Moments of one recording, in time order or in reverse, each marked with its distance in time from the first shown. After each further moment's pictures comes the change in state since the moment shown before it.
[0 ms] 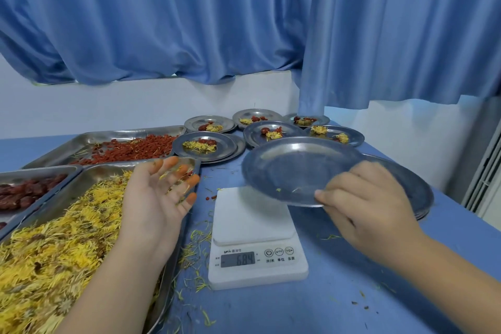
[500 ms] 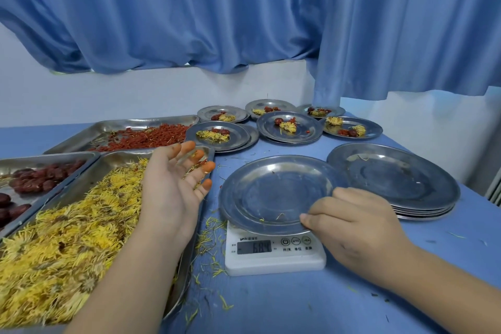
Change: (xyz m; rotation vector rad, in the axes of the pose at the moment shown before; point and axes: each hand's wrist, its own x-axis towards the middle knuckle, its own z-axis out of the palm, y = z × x) left_hand -0.002 0.001 0.004 -0.010 0.019 0.038; right_hand -0.004 -0.038 0.020 0.141 -0.087 -0.085
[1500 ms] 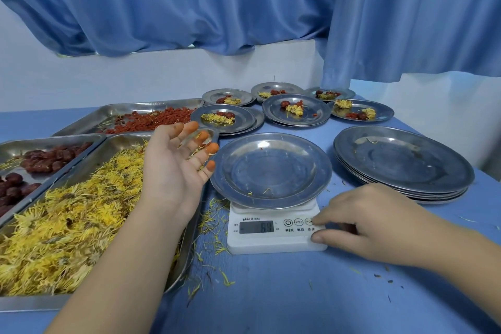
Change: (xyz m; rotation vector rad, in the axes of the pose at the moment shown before) left_hand 0.001 -0.001 -0.002 -0.010 -0.026 -0.030; right_hand -0.005 0.010 -0.024 0.252 -0.739 0.234
